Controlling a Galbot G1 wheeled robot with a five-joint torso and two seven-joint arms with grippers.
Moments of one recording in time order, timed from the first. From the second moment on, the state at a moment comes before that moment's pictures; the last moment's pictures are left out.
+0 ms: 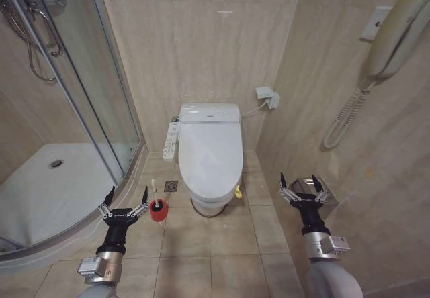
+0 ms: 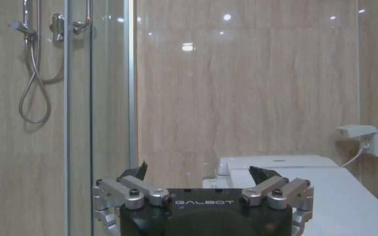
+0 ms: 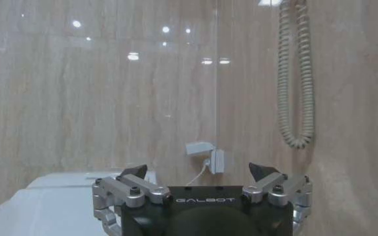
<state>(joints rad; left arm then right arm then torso) 1.57 -1.30 -0.55 -2.11 -0.20 -0.20 -0.12 -1.49 1.42 0.66 2.07 0.17 0.19 0.08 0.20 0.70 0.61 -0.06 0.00</state>
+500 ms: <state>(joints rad) 1.57 -1.30 -0.55 -2.11 -0.20 -0.20 -0.12 -1.49 1.42 0.66 2.07 0.17 0.19 0.08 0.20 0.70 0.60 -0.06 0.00</state>
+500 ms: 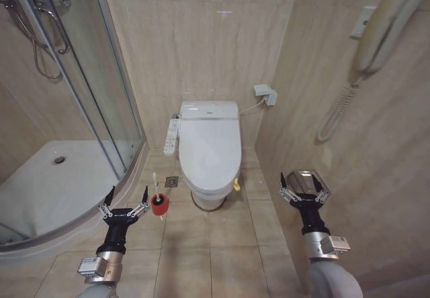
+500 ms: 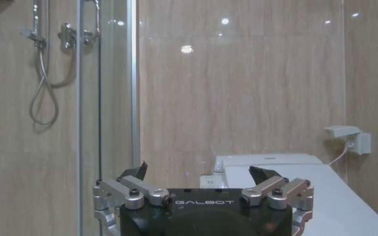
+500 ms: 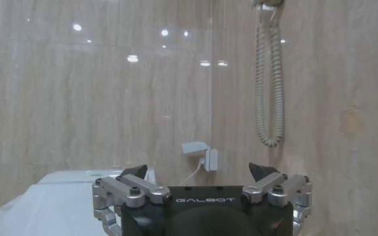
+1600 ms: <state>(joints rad) 1.57 -1.30 -0.55 -2.11 -0.20 -0.20 -0.12 -1.49 1.42 0.66 2.07 0.17 0.19 0.08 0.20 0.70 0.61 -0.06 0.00</state>
